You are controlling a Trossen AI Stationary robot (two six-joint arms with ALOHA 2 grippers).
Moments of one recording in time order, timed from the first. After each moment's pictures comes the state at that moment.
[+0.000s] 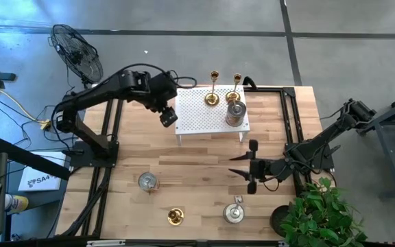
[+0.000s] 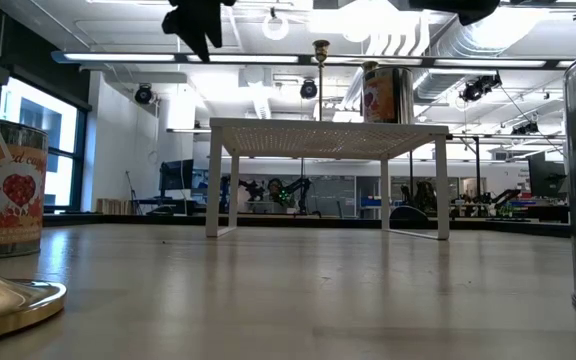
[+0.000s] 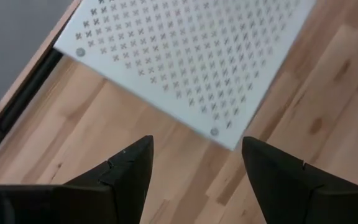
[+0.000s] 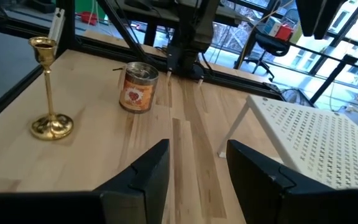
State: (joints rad) left arm 0.27 1.53 1.80 -1.37 -0.11 -0.32; right arm 0.58 1.15 0.66 0.16 0.68 -0.05
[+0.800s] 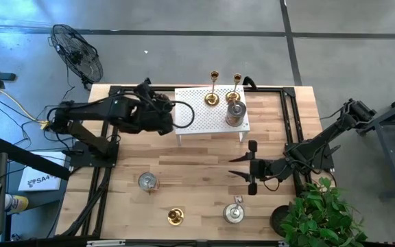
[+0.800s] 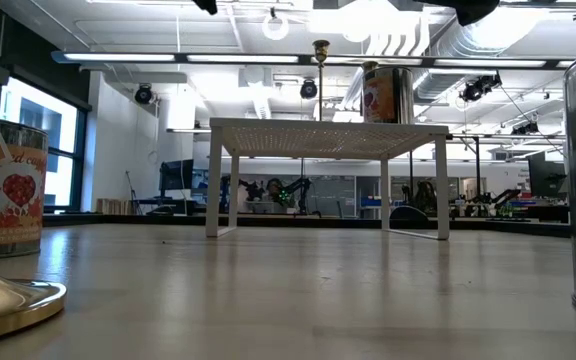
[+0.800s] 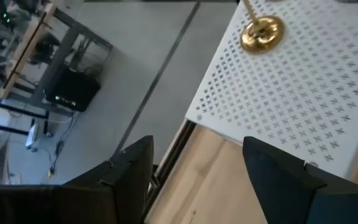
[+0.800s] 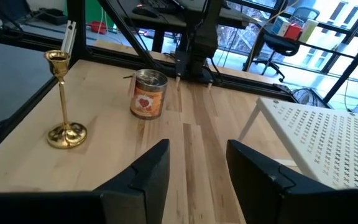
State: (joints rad) left arm -0.10 1.49 1.80 -1.40 -0.91 -0.29; right arm 0.58 1.15 0.66 0.19 0.64 -0.01
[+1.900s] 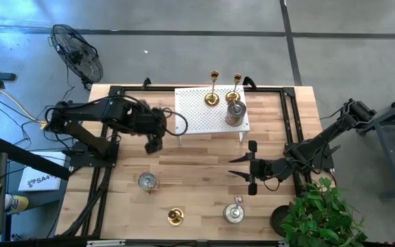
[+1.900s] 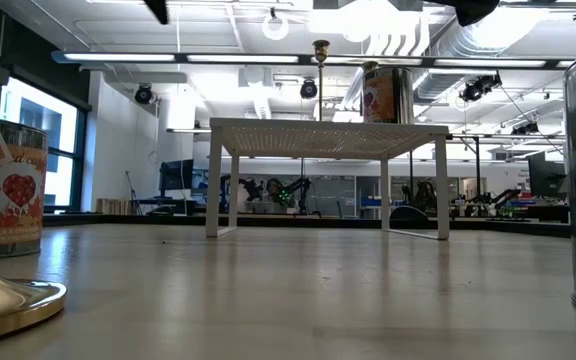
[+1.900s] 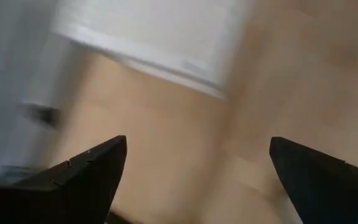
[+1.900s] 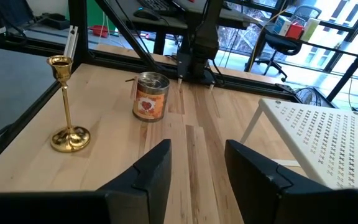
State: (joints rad) left arm -0.14 1.47 1.80 -1.57 -0.37 -0.47; right arm 0.58 1.15 0.66 0.19 0.63 0.00
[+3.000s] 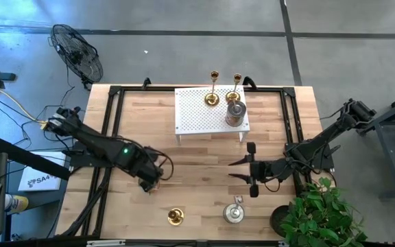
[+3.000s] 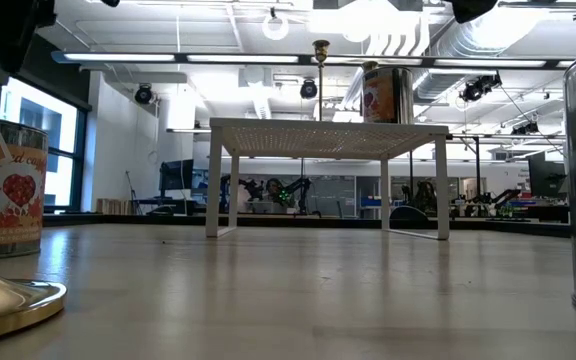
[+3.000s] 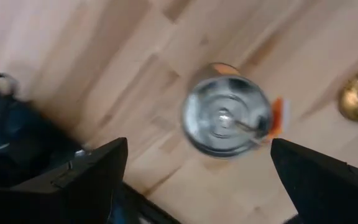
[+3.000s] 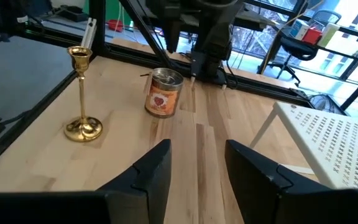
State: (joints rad) left arm -0.47 1.48 1.36 -1.42 -0.04 -1.20; right arm 0.58 1.15 0.66 0.18 0.57 -0.04
